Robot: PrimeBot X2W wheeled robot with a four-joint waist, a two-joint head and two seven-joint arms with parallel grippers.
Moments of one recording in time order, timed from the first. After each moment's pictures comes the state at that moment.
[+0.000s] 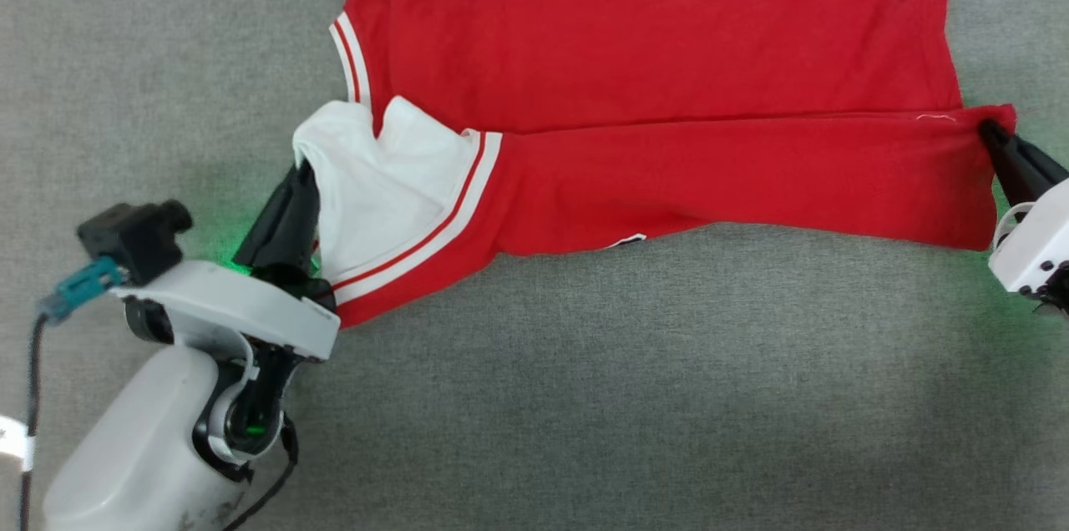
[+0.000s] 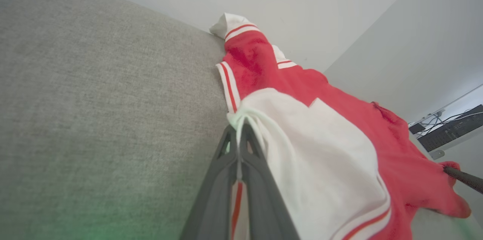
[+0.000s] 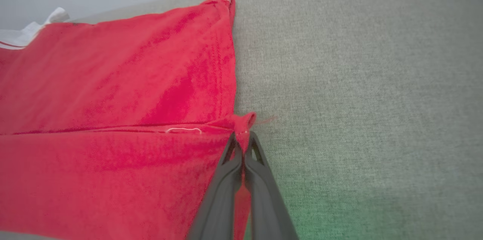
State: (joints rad) left arm -0.50 0.52 -0.48 0.19 -1.04 0.03 -0.26; right arm -0.52 -0.28 -0.11 0.15 0.46 0.13 0.49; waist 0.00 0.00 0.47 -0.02
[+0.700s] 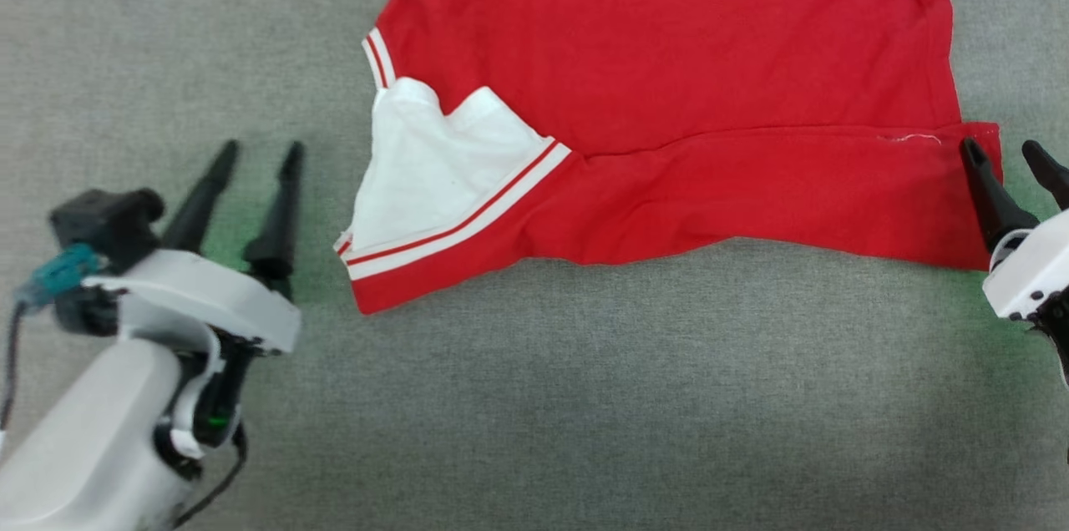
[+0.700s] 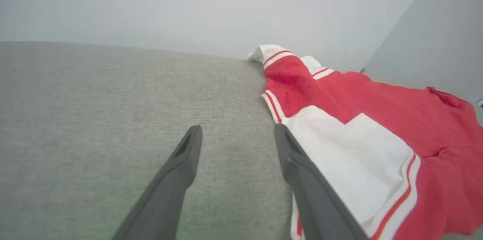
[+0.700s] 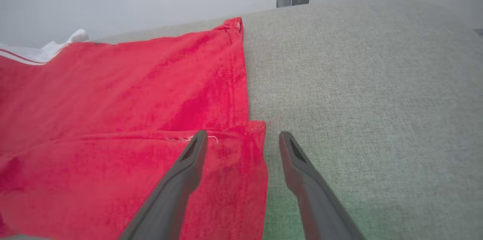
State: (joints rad) left arm -0.53 0.61 -0.52 0.21 -0.91 0.11 -0.23; right arm -0.47 -0.27 -0.11 0.18 0.43 0.13 0.36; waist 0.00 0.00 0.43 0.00
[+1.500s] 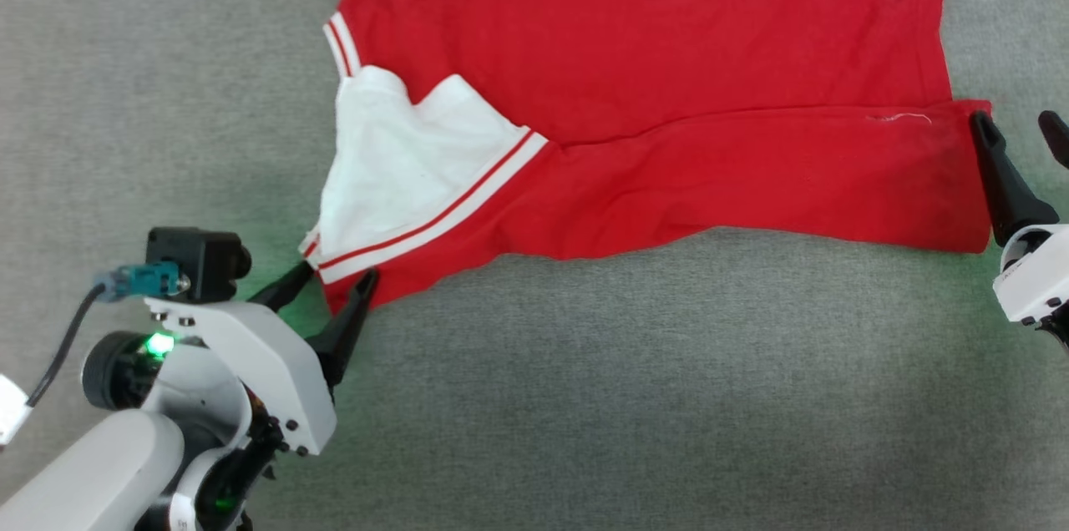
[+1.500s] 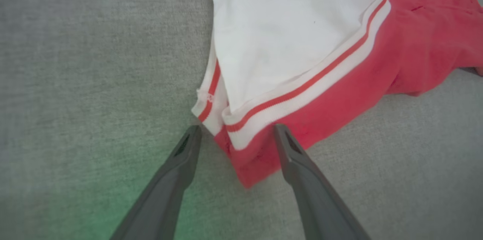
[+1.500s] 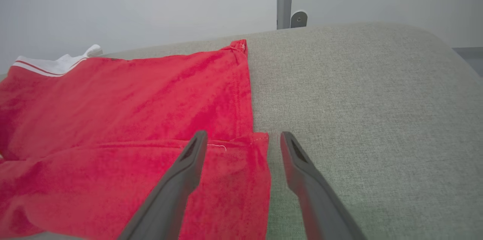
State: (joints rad) left arm -0.41 0.80 -0.60 -0.23 -0.99 0.35 0.28; right arm -0.41 -0.23 -0.14 -0.05 0.42 0.13 0.39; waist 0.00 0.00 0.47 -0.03
